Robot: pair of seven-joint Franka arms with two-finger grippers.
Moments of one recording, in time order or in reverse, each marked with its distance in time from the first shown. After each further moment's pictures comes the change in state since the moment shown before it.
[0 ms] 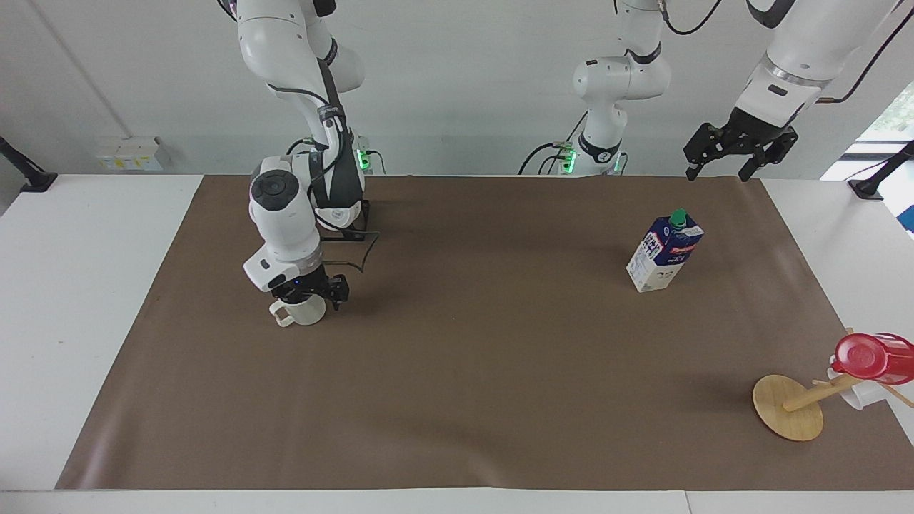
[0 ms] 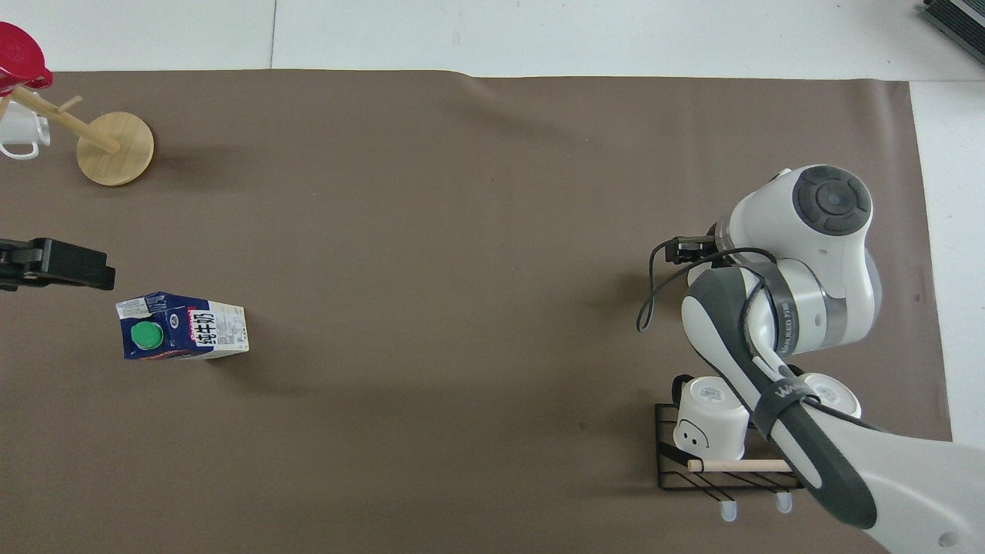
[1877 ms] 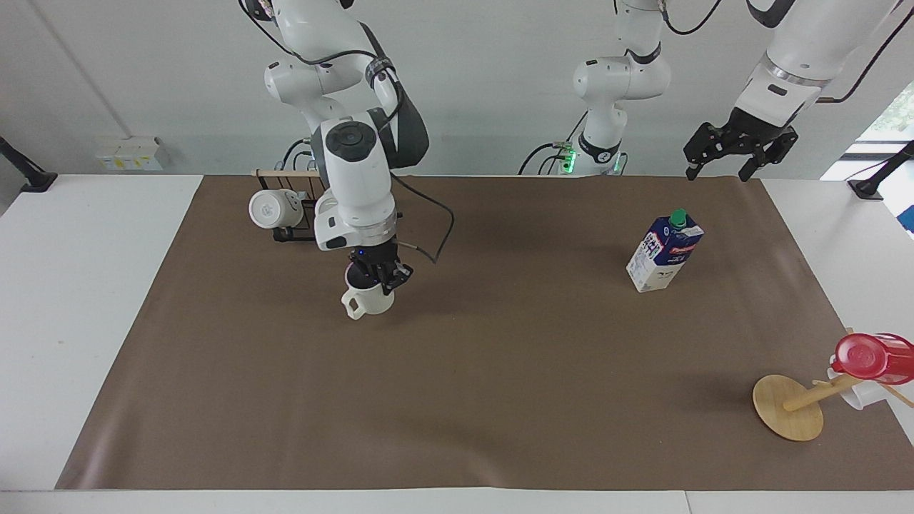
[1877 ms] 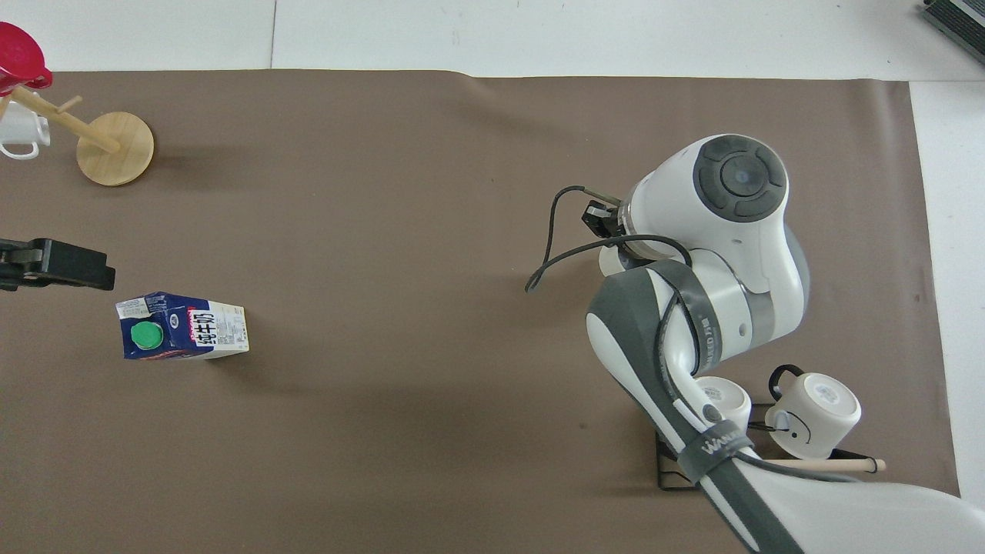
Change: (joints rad) left arm 0.000 0.000 0.000 0.000 0.000 0.000 0.002; right arm 0.241 0.002 0.009 0.229 0.076 -0.171 0.656
